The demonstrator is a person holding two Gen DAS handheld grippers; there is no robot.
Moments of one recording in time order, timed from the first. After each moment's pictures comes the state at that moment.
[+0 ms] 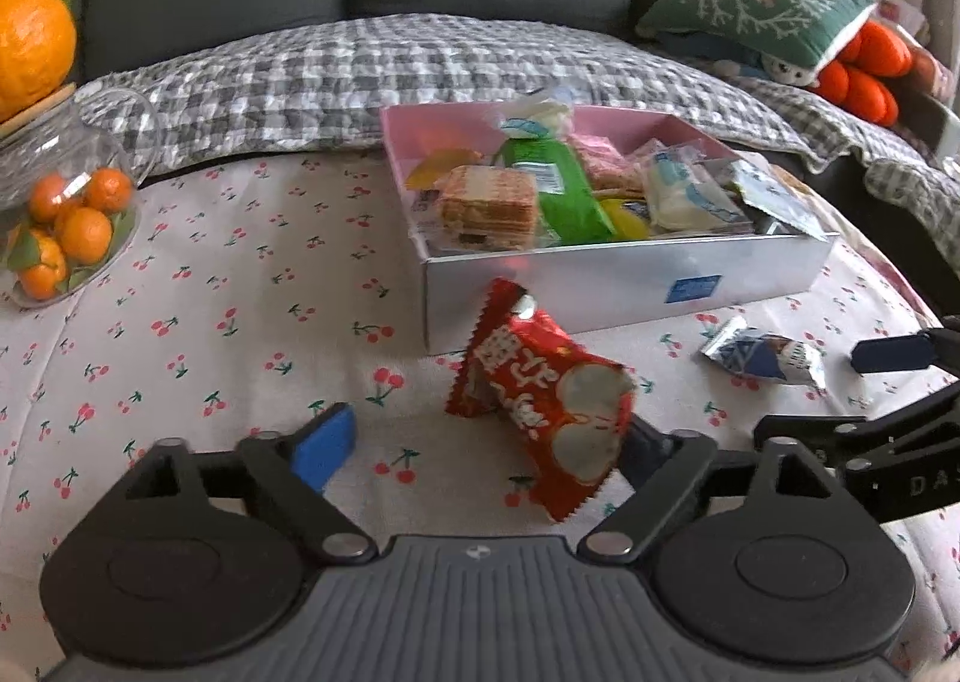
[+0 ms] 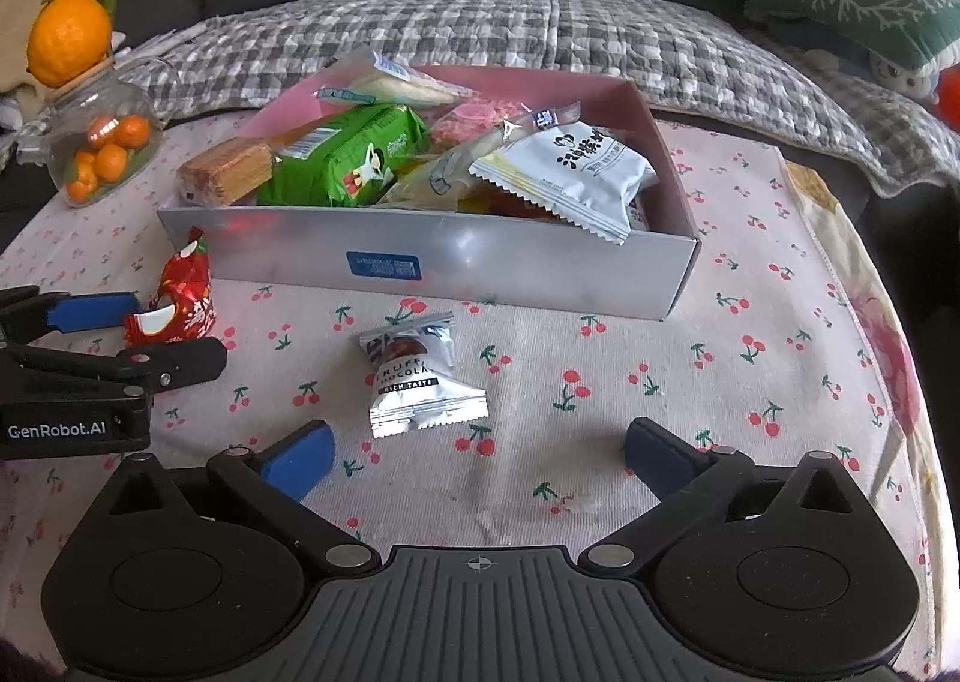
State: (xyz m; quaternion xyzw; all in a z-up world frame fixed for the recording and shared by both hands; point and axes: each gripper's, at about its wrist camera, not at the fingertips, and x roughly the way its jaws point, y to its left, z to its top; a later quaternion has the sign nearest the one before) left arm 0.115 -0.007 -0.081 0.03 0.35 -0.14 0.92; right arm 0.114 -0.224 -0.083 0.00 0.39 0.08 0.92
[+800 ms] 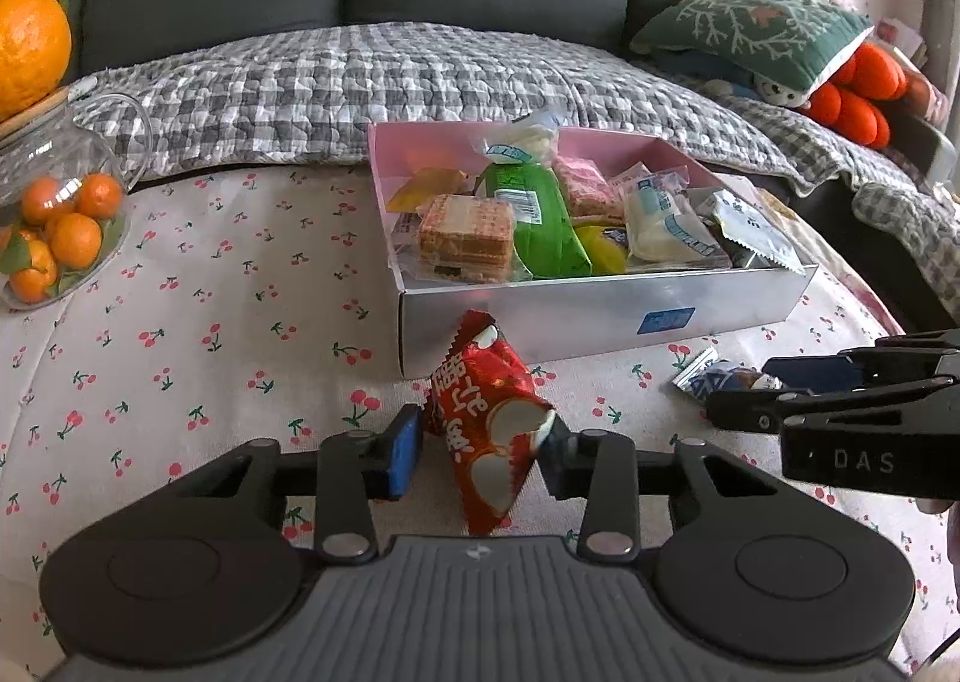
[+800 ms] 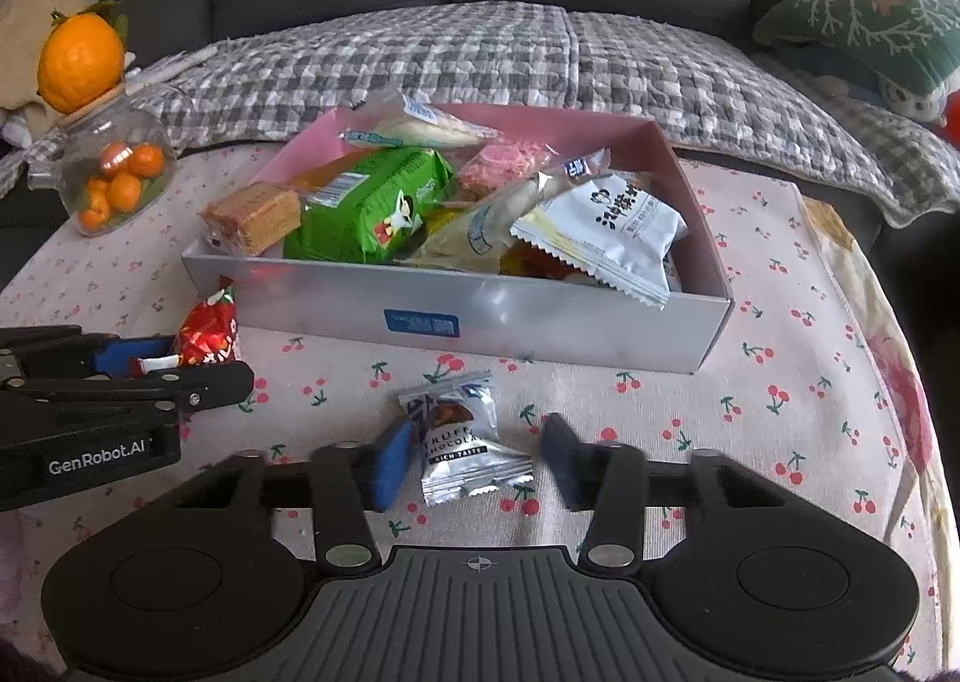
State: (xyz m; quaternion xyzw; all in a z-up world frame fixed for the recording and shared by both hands) left arm 0.115 -0.009 -0.069 0.02 0.35 -0.16 0.92; right arm 0.122 -0.214 -0.067 0.01 0.37 0.09 0.92
